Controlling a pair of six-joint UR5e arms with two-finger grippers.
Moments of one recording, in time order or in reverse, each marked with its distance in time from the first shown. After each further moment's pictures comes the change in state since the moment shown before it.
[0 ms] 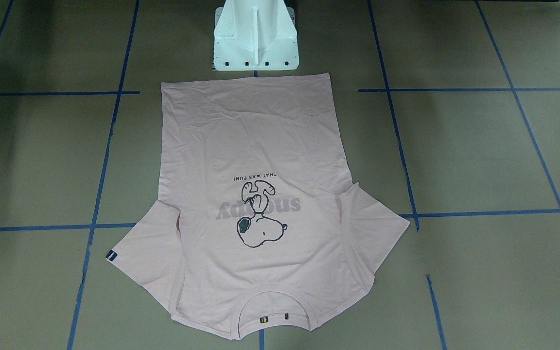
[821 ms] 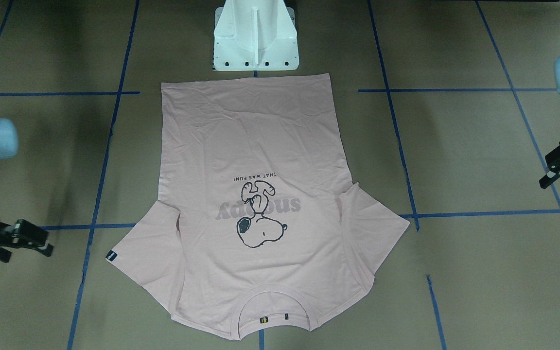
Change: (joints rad) left arm 0.124 -0.070 0.107 -0.208 0.045 -0.179; right arm -0.372 0.248 -0.175 0.282 -0.206 0.674
